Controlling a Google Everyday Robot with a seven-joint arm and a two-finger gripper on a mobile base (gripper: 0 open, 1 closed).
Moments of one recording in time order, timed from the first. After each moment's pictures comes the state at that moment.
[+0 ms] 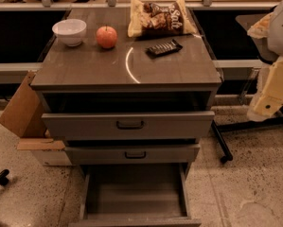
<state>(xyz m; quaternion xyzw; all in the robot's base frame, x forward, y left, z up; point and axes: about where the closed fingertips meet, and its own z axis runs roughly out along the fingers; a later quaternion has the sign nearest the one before) 0.438 -0.213 0.990 -0.60 0.78 -0.05 0.18</state>
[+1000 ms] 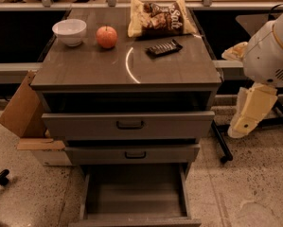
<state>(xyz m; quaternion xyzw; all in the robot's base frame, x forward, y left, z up) 0.443 -0.188 0.937 -0.64 0.74 0.01 0.20</state>
